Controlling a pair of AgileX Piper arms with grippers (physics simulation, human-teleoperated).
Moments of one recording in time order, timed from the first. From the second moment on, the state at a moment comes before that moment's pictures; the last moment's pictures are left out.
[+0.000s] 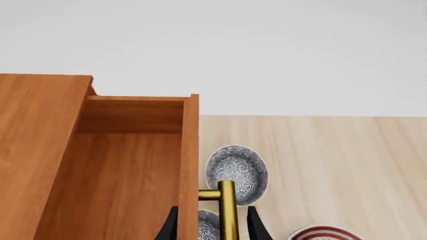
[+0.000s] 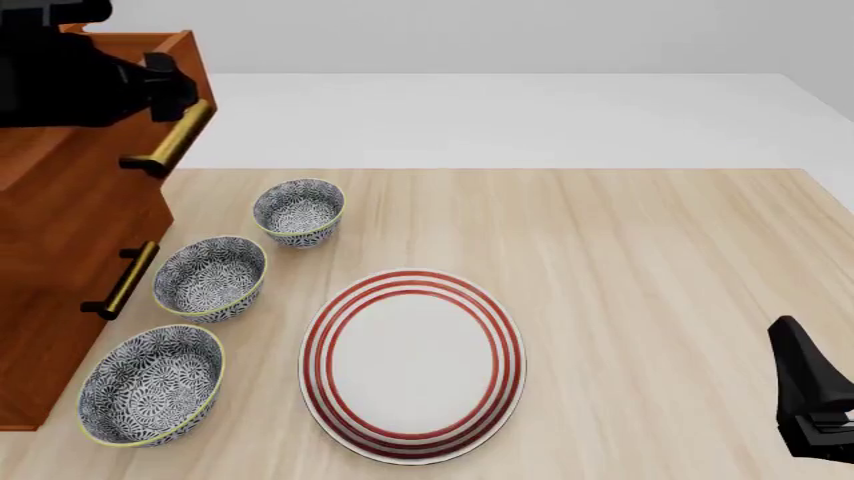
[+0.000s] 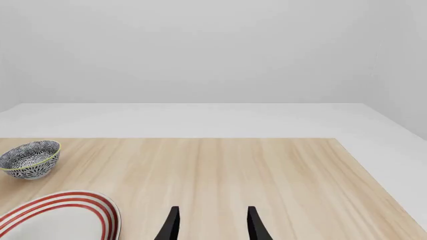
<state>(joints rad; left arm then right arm) -0.09 1.30 -1.13 0.38 -0.14 0.00 0.01 0.00 0.00 0.00</state>
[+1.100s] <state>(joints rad) -0.20 1.32 -1.16 0.41 -0.13 0.00 0.01 0.00 0.00 0.00</state>
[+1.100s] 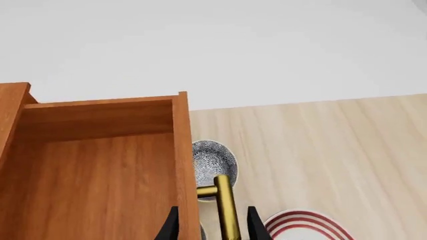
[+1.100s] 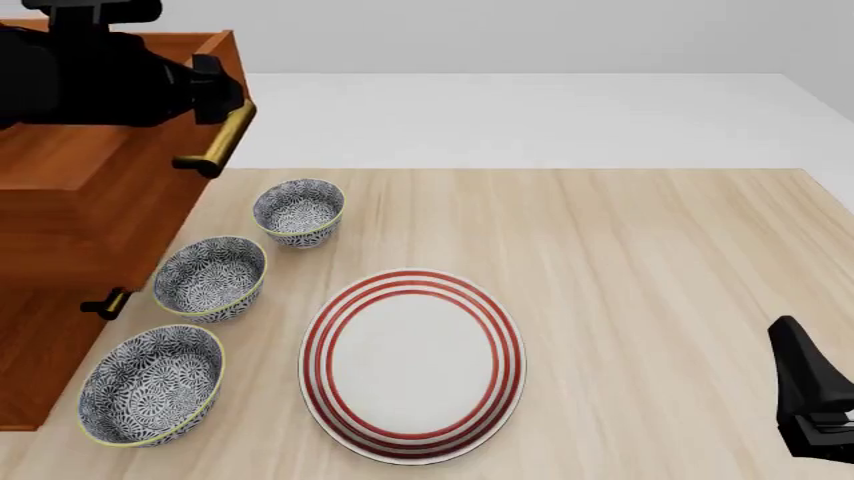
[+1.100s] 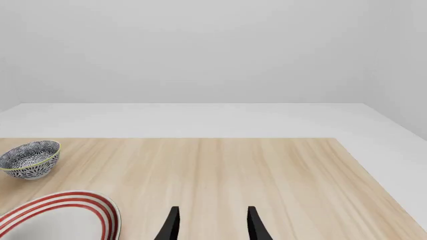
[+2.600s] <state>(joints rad) -0.28 1.33 -1.15 0.37 -0.23 0.00 0.01 0.00 0.00 0.00</state>
